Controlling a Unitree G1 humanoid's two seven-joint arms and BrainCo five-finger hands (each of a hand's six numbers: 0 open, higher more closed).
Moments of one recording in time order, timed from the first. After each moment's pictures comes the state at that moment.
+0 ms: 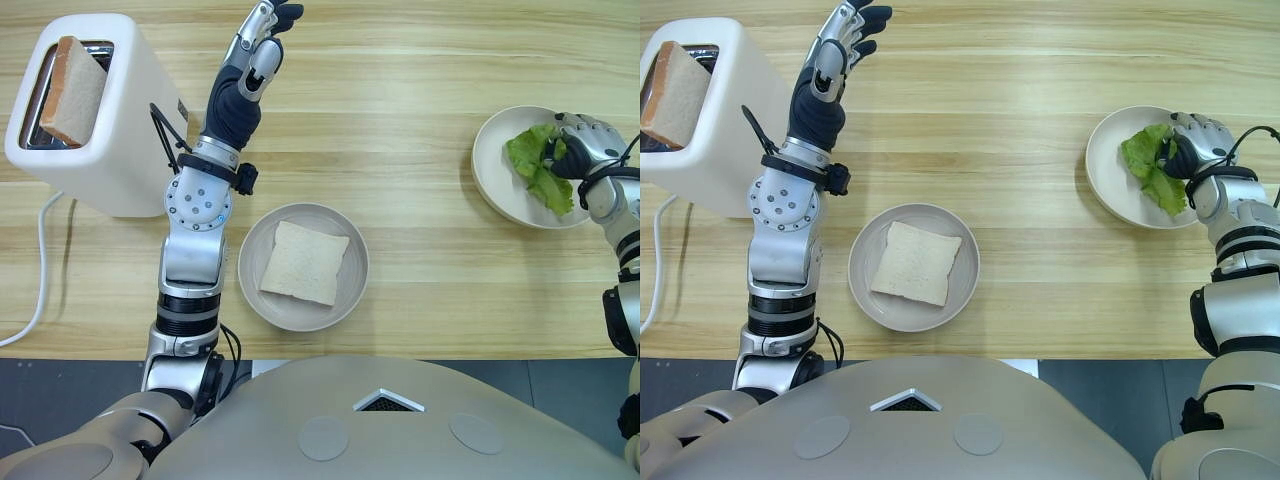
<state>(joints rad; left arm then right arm) -0.14 0.19 -0.11 -0.33 0.15 0.10 -0.16 -0.58 -0.81 0.43 1.19 -0.80 -0.35 -0.26</state>
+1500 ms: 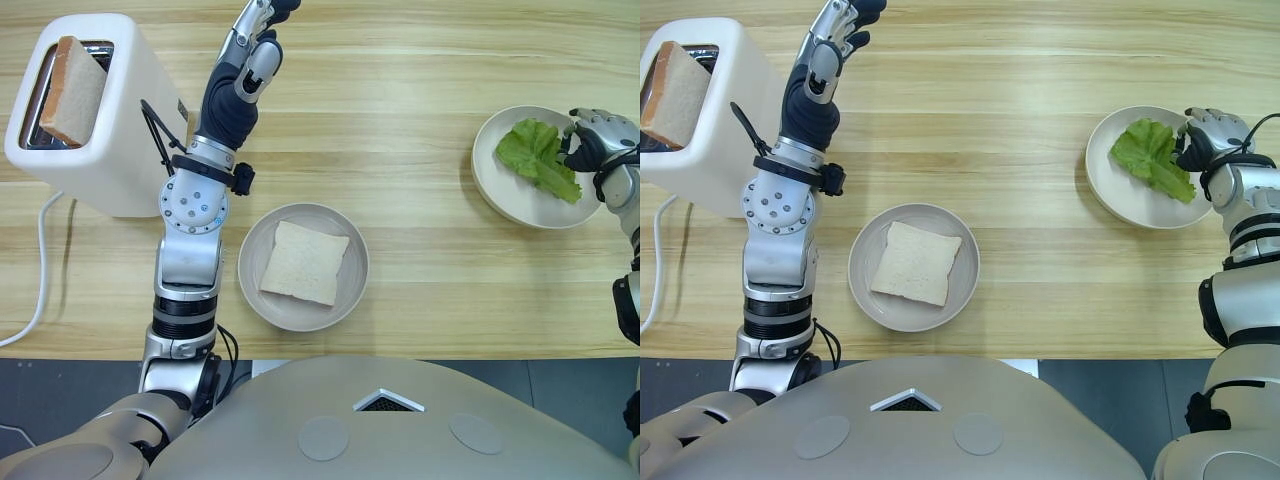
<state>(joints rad) -0.13 0.20 -0.10 -0.36 0.17 0.07 -0.16 -0.66 -0.84 0.49 1.26 -0.79 -0.32 -0.18</state>
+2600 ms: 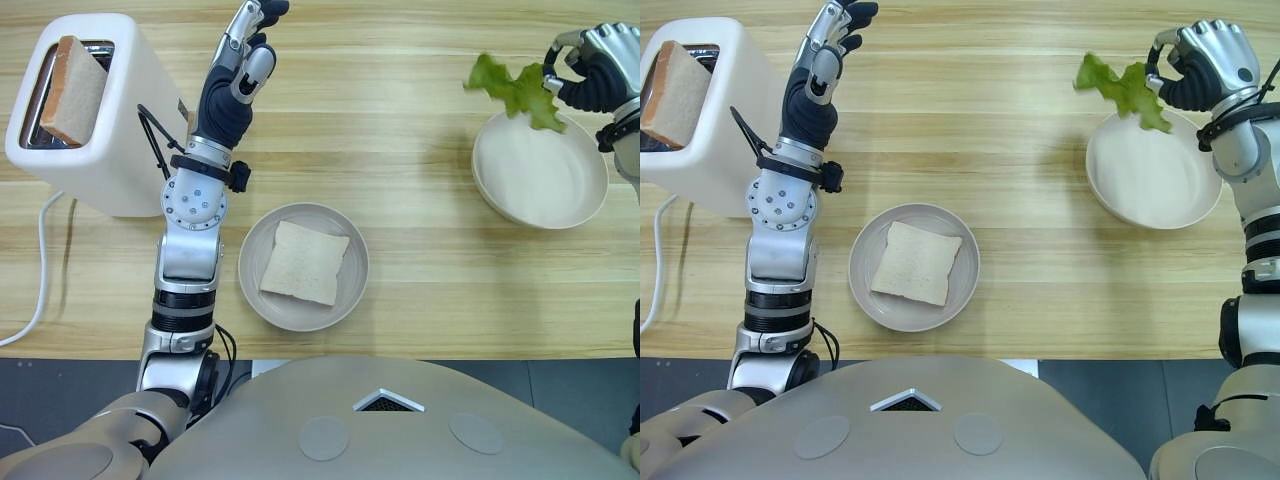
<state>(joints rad) -0.15 0.21 -0.08 -0.24 0.19 -0.02 -0.12 -0.47 -0.92 0.20 0.52 -0.56 -0.52 -0.11</state>
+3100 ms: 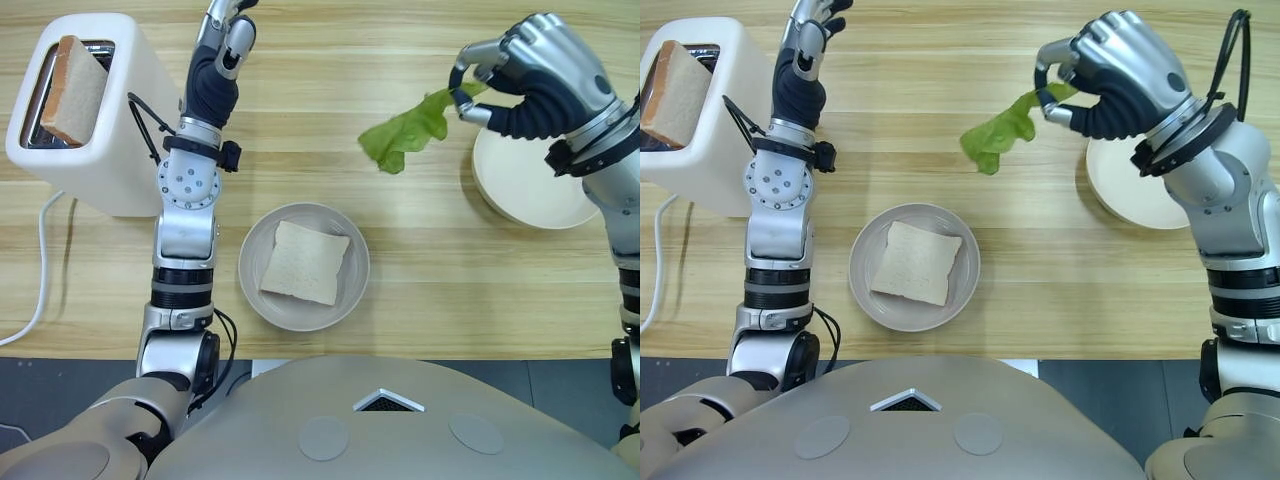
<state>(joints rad) -0.26 0.21 -0.02 -0.06 0.17 -0.10 -0.08 -0.23 -0.82 0.12 -0.24 -0.33 -0.44 0.25</state>
